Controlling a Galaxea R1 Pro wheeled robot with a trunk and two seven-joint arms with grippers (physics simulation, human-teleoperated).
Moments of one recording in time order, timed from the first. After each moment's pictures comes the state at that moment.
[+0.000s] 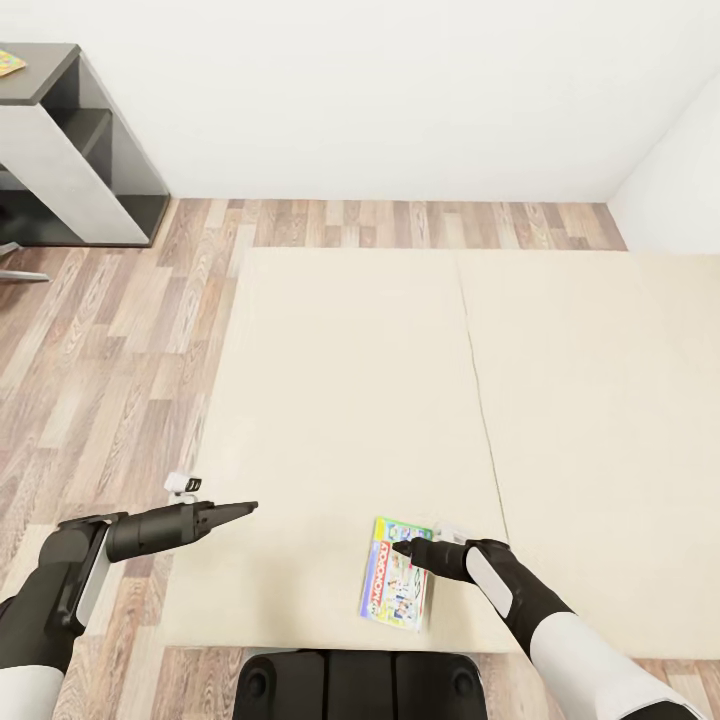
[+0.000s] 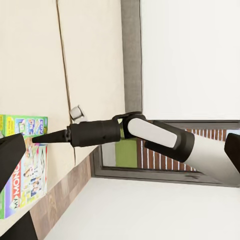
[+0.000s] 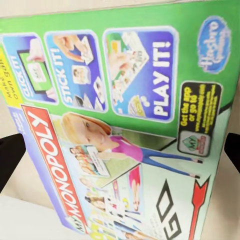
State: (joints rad) left arm -0.50 0.21 0.25 -1.19 0.07 0.87 -1.57; right arm -0.69 -0.01 0.27 -0.52 -0.61 0.51 0.19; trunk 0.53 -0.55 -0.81
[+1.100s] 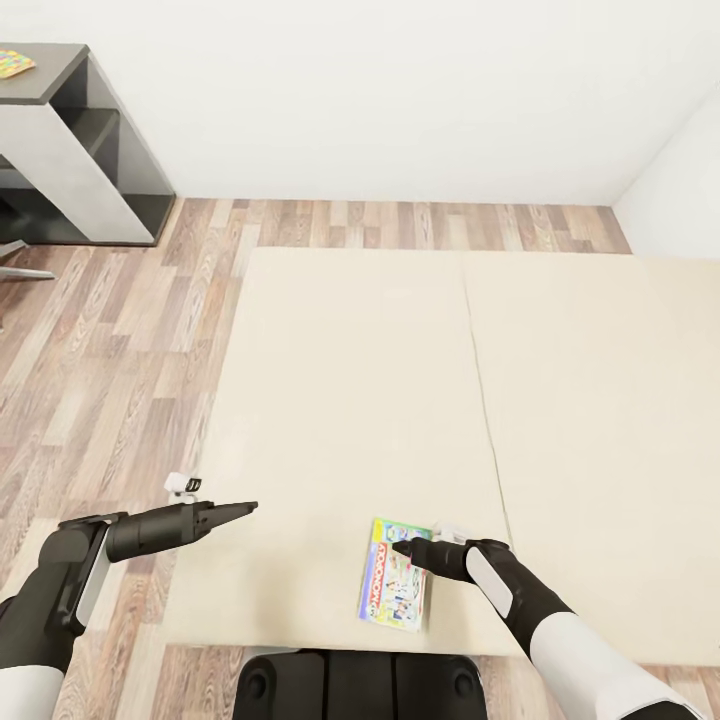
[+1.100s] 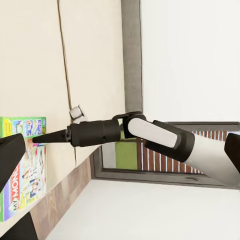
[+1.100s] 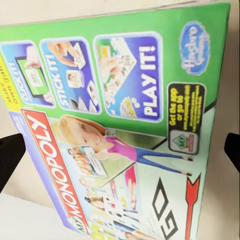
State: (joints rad) left arm -0.50 0.21 0.25 -1.19 0.07 0.87 -1.57; right arm -0.69 -0.01 0.27 -0.52 -0.61 0.51 0.19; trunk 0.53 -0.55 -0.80
